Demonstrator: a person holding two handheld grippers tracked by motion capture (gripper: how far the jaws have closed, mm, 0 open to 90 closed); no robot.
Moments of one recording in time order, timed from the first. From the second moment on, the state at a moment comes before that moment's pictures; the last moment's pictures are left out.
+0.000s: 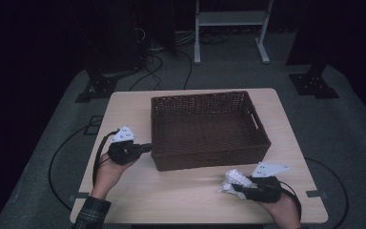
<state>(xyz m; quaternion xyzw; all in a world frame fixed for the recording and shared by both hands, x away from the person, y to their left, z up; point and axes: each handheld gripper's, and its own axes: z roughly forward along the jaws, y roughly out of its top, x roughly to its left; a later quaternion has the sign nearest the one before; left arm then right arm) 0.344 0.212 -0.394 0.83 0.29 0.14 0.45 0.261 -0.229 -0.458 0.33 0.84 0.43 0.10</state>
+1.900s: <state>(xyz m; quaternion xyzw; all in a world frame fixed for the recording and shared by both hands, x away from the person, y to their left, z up) 0.326 0.161 -0.492 0.87 0.30 0.17 0.37 0.264 -0.241 -0.456 0.34 0.83 0.43 0.11</state>
